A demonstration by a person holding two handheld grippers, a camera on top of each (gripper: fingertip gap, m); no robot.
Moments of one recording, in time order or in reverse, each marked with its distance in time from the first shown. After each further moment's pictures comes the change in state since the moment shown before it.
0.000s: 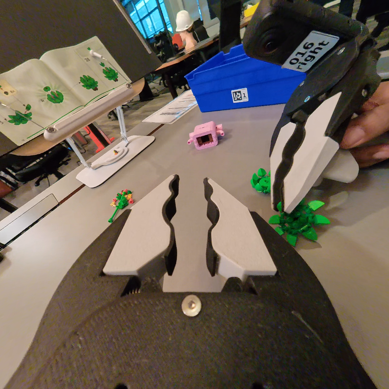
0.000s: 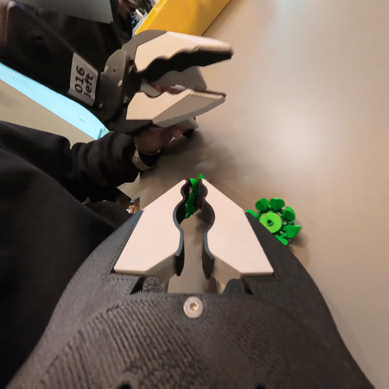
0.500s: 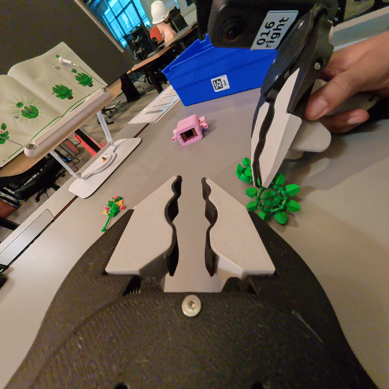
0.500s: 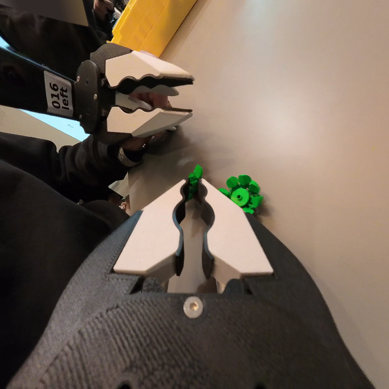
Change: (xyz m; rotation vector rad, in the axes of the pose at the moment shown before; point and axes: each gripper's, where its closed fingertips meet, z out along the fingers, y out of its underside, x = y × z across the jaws) left arm 0.021 0.004 0.004 -0.034 0.065 0.115; right arm 0.021 0.006 -0.018 -0.020 0.060 0.066
